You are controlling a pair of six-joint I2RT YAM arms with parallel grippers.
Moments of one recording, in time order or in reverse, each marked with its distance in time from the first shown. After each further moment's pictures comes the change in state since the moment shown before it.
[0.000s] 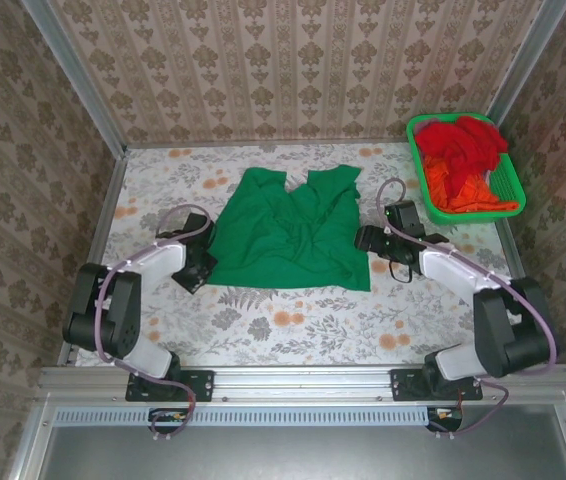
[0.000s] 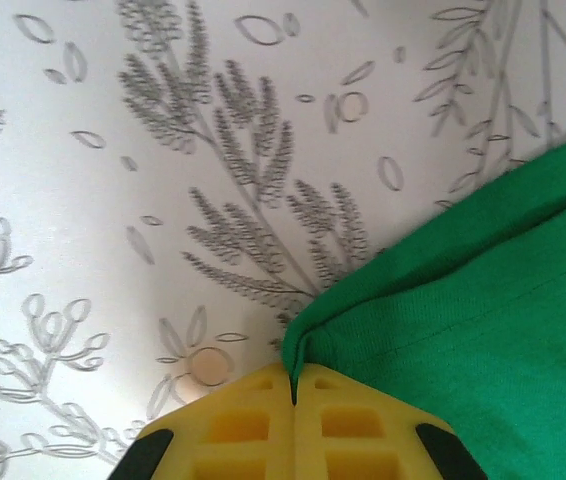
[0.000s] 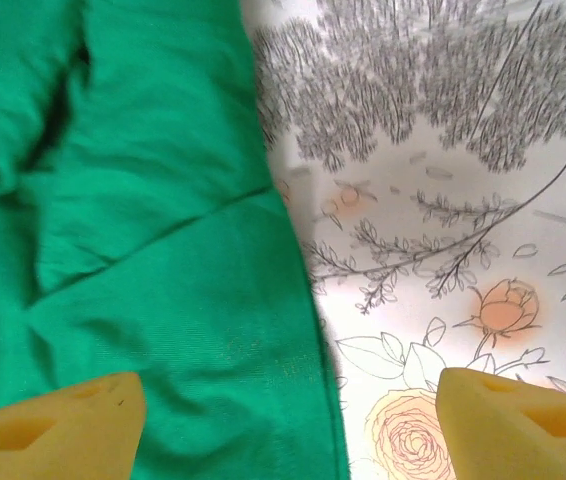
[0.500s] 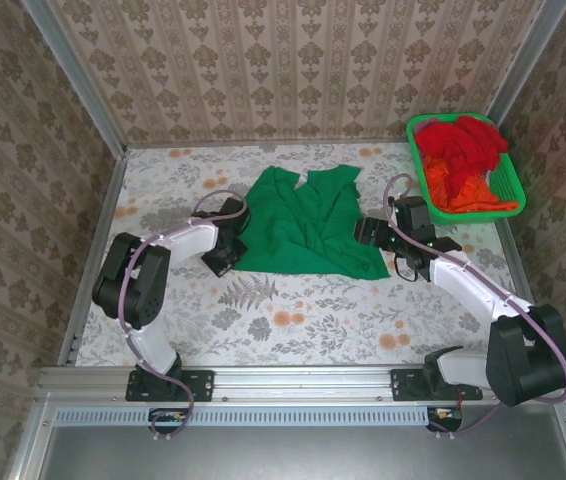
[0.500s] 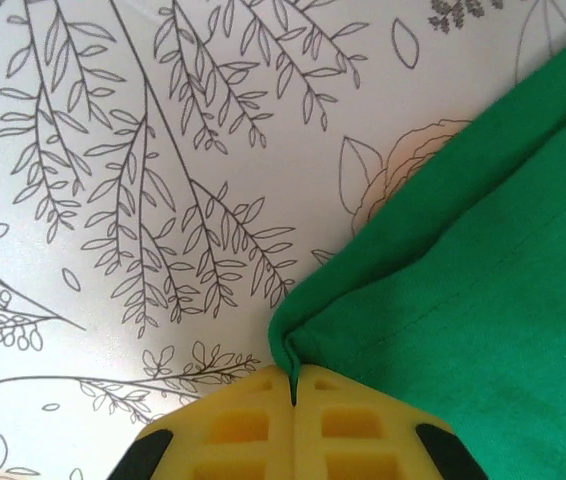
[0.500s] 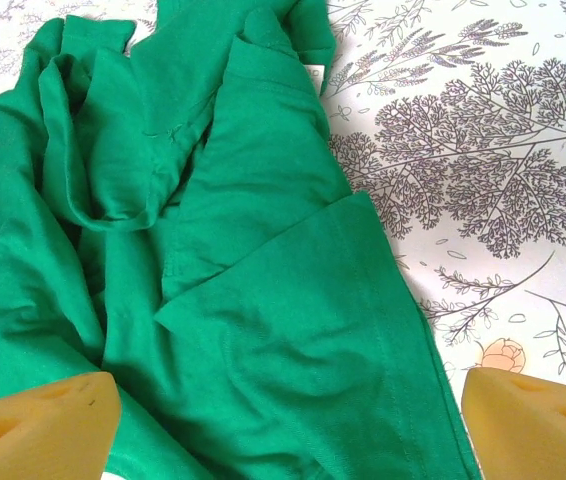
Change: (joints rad) left arm -0.171 0.245 0.269 -0.042 0.019 -0.025; right arm 0.001 -0.175 -0.004 0.010 0.008 -0.076
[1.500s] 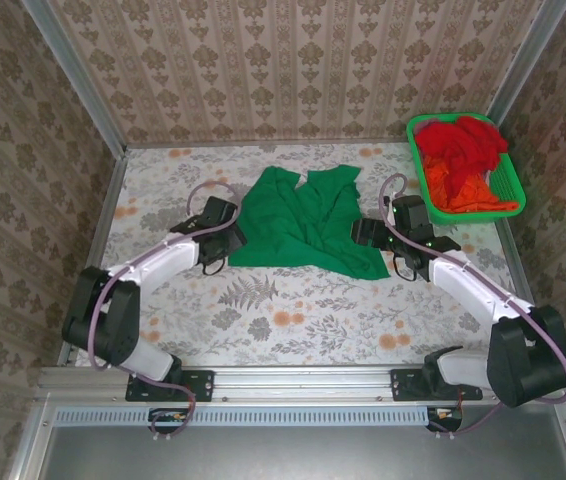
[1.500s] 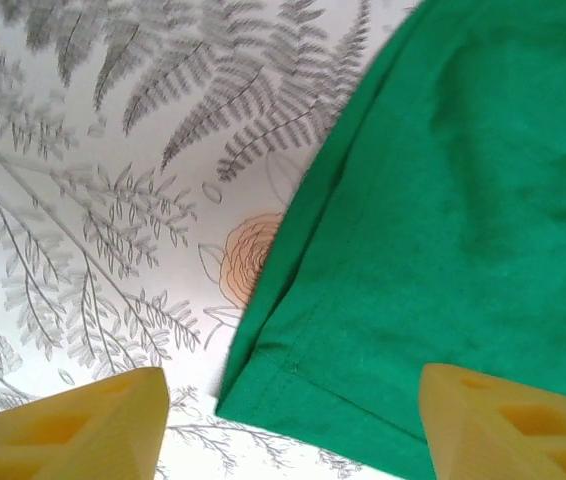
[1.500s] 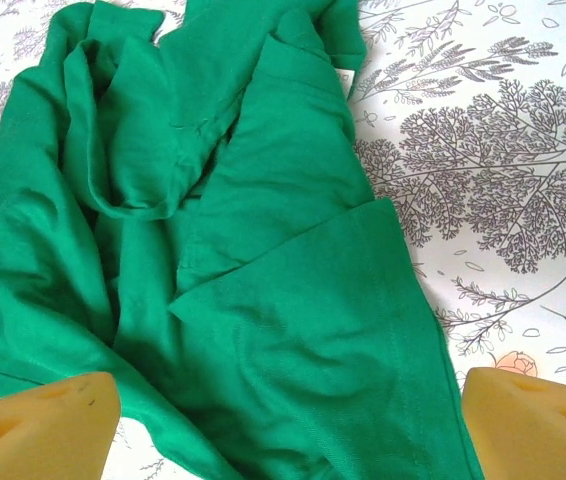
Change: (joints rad) left arm -0.008 -0.239 -0.116 0.197 -0.052 0.256; right arm 0.019 -0.003 0.013 -0.005 -0.006 -0.047
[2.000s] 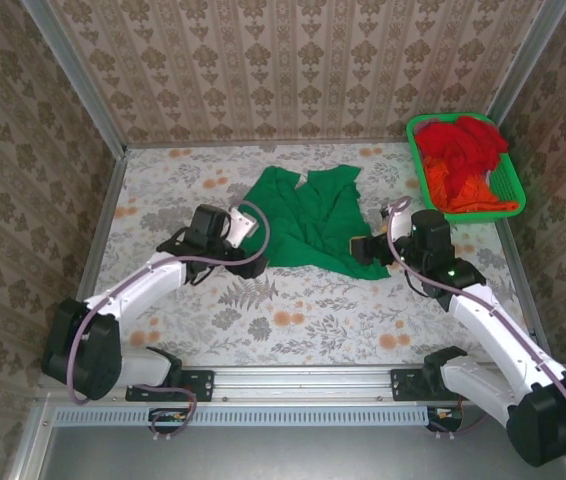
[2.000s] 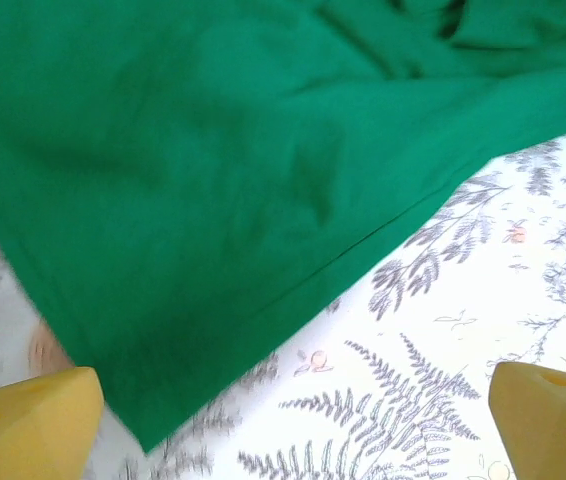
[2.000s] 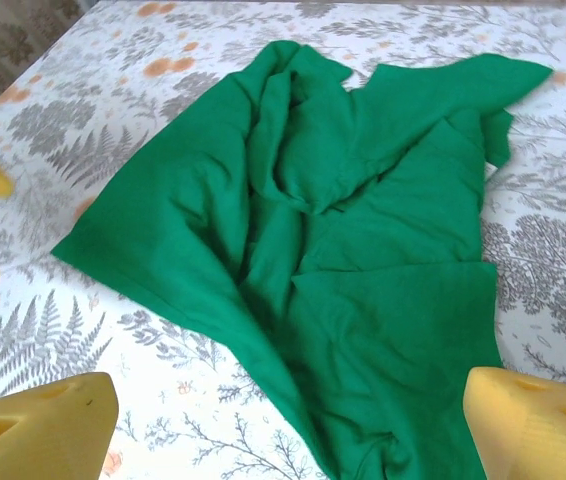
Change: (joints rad) left arm -0.005 -0.232 -0.161 0.141 0.372 1.010; right arm 0.021 -0.305 -0.090 -0.015 -0.177 -0.262
